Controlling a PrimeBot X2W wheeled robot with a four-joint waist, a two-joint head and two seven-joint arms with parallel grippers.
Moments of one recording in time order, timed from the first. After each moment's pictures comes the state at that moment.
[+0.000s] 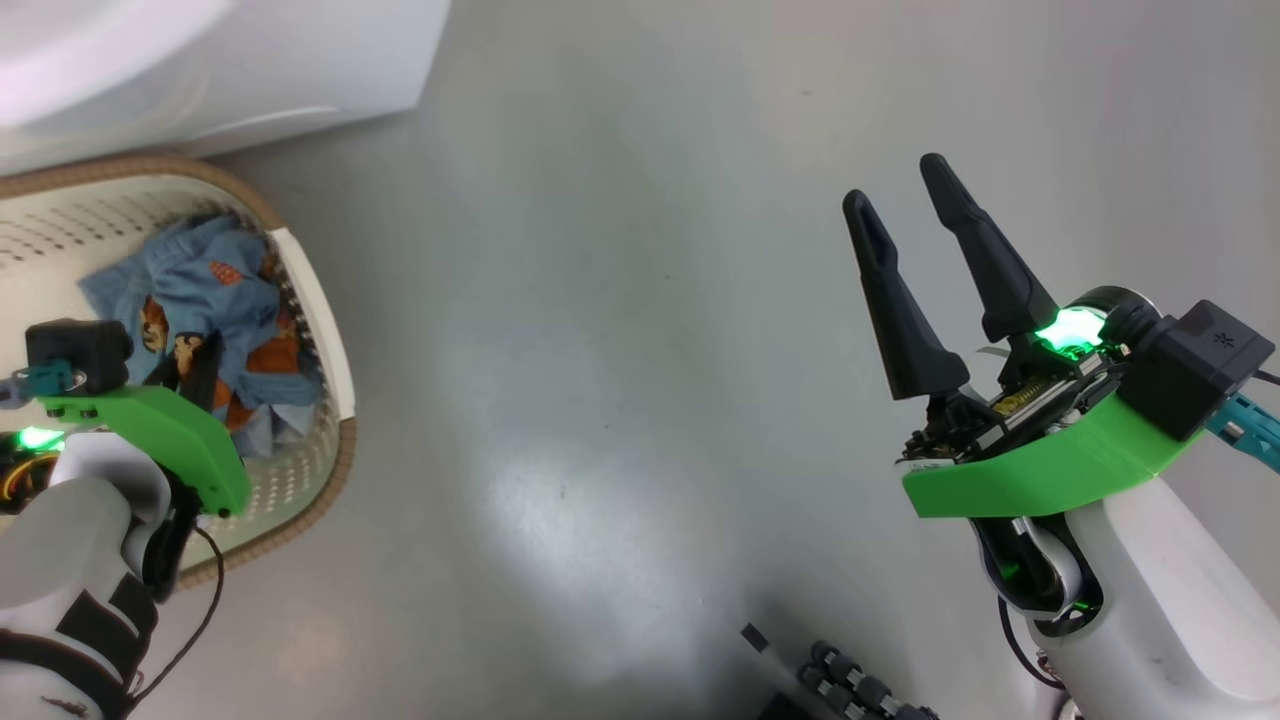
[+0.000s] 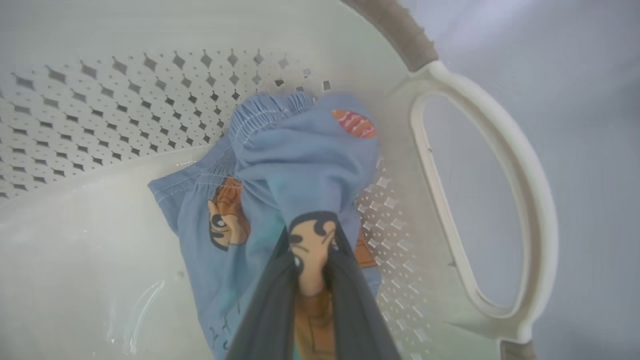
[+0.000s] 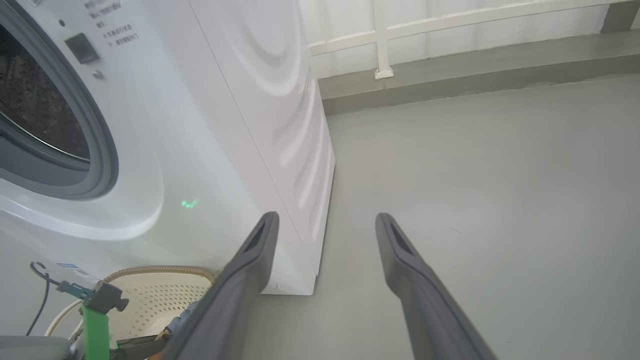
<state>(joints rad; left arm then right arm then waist) -0.92 0.43 -0.89 1.14 -0.98 -0.13 -0.21 -0.45 -0.20 0.35 -0.02 0.56 0.12 -0.25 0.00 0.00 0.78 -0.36</state>
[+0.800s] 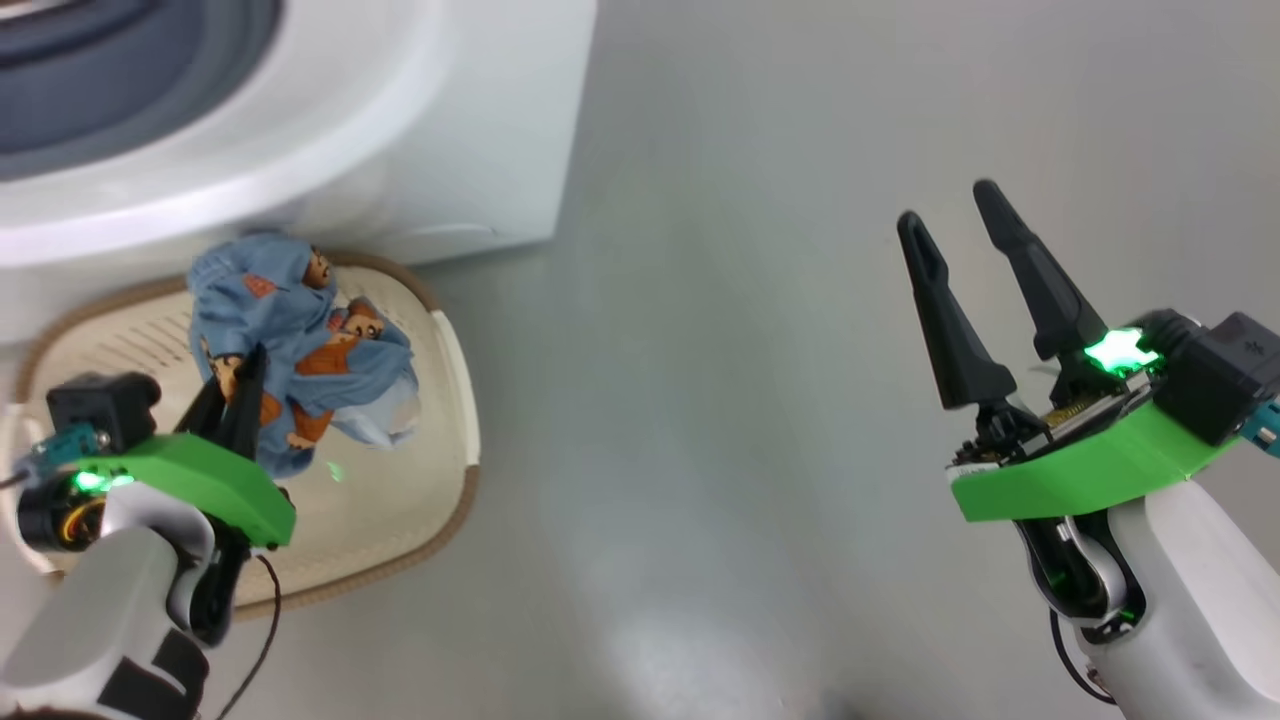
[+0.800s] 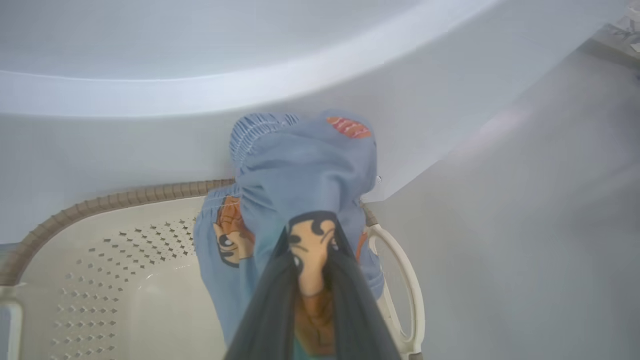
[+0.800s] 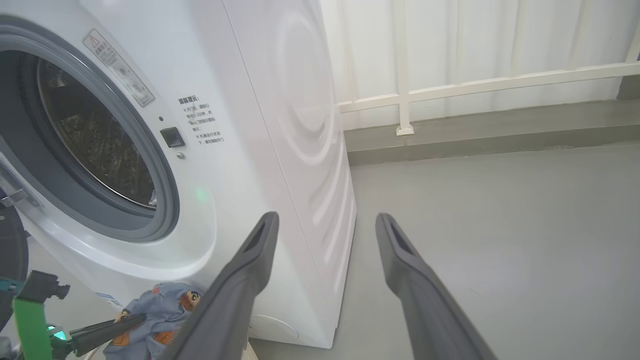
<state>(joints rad) -0.73 0.39 -0.58 0.91 -0.83 -0.13 -0.25 -0.42 -0.26 0.32 0.02 0.57 0.12 -0.25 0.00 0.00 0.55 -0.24</state>
